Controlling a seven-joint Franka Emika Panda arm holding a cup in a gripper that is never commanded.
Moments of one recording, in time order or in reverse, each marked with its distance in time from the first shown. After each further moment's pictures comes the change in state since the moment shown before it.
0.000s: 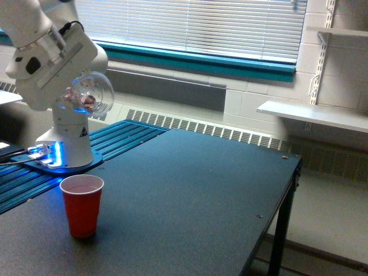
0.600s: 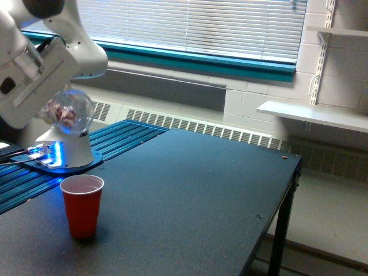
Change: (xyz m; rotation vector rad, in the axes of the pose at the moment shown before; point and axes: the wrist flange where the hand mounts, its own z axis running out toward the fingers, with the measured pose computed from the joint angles) arm 0.012 0.060 0.014 0.001 -0.045 0.113
